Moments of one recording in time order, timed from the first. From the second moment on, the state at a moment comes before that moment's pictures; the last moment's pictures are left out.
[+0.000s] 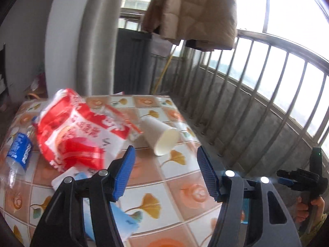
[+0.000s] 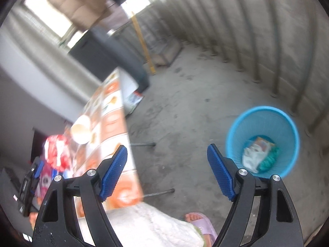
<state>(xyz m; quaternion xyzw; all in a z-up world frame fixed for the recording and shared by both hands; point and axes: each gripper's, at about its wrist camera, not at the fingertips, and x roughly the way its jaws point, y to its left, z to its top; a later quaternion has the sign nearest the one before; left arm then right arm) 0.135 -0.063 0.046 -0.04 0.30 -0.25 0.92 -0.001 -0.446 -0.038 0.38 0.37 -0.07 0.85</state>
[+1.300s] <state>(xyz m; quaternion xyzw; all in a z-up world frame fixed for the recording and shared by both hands) 0.246 0.031 -0.024 -0.06 0.40 -0.13 0.90 0.234 -0.285 -0.038 0.25 0.41 0.08 0.87</state>
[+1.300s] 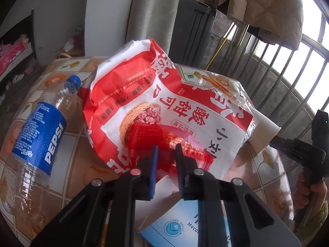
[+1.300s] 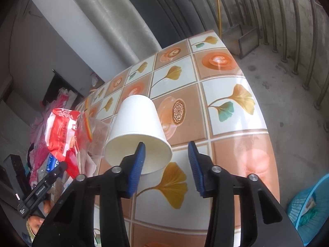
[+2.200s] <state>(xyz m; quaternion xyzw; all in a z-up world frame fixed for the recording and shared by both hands) 0.251 0.039 -0.024 -0.07 0.42 -0.14 0.89 0.206 -0.283 -0.024 0.25 0.40 0.07 0.88</state>
